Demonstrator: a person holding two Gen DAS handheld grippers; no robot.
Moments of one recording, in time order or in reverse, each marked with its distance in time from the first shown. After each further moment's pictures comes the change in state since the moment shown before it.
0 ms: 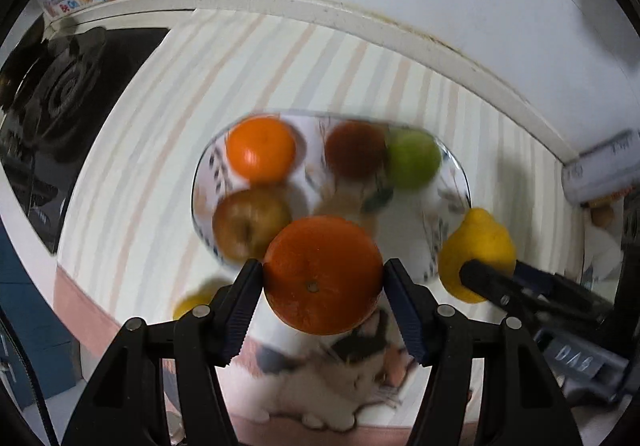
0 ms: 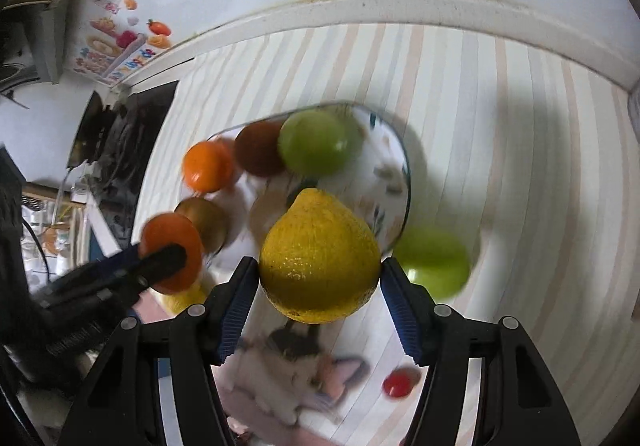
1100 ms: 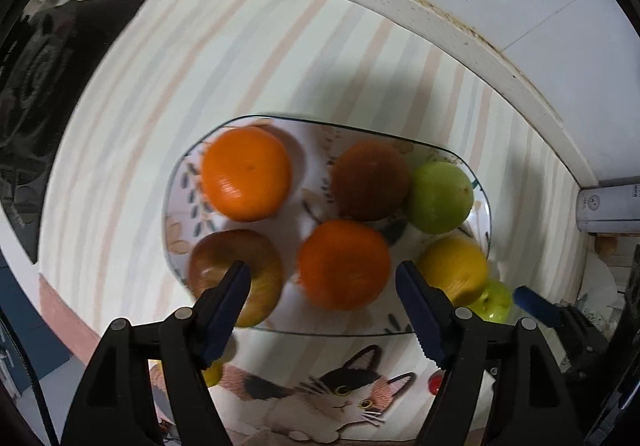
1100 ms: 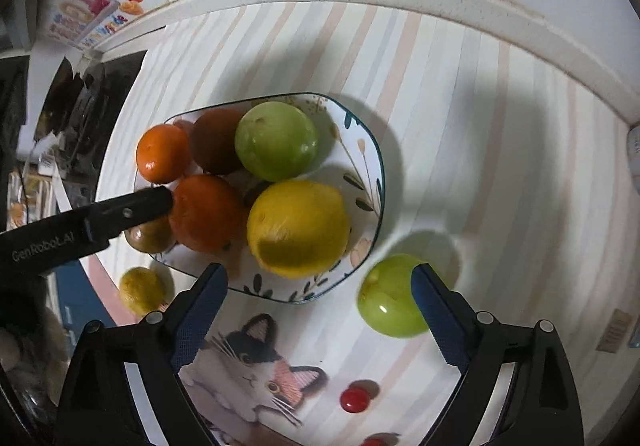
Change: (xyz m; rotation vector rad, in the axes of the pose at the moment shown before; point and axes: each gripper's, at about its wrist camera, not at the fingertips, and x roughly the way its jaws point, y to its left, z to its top) left arm 0.037 0.011 0.039 -0.065 0.137 -0.002; right arm 0.030 0.003 0.026 -0.081 0.112 -0.125
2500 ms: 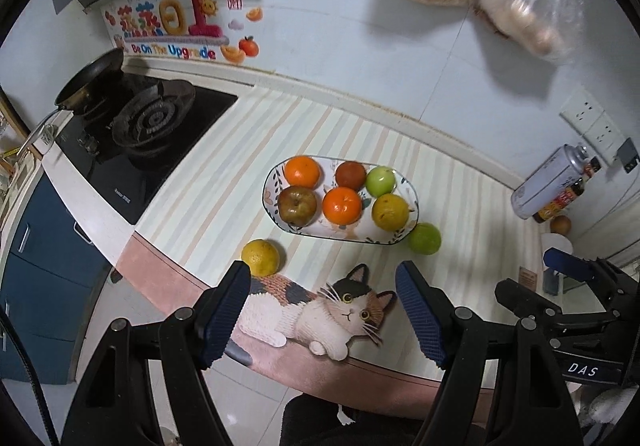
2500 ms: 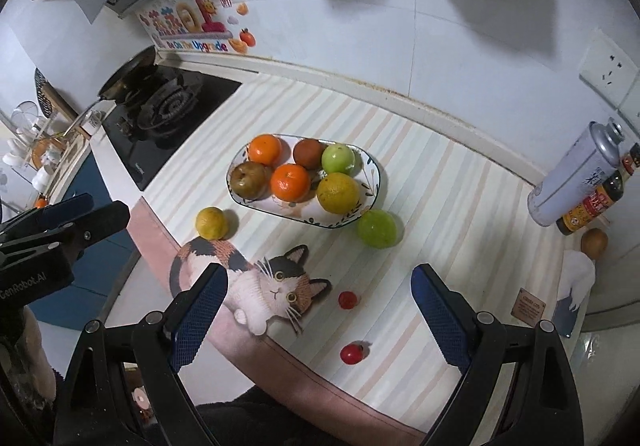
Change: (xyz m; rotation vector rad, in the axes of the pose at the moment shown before) left arm -0.204 0.000 -0.211 0.023 -0.453 0.039; right arm -0.224 0.051 -0.164 -0.257 -0.315 -0.067
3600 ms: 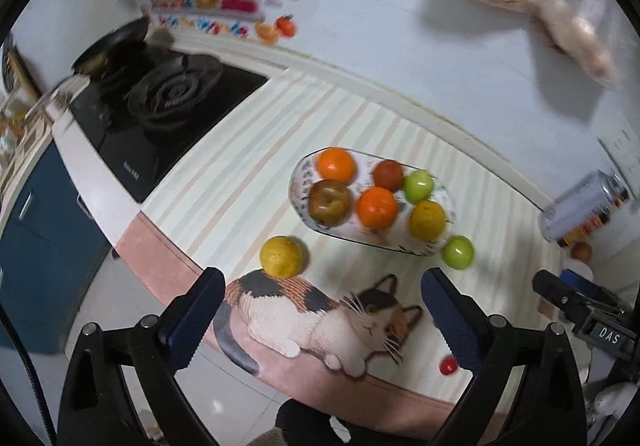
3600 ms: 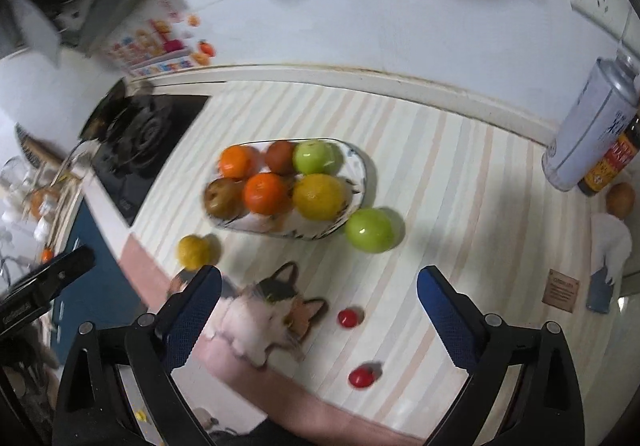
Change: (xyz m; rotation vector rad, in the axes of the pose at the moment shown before) left arm 0.059 0.039 0.002 -0.124 0.034 0.053; right arm 0.078 -0.049 0.010 0.197 0.025 0.037
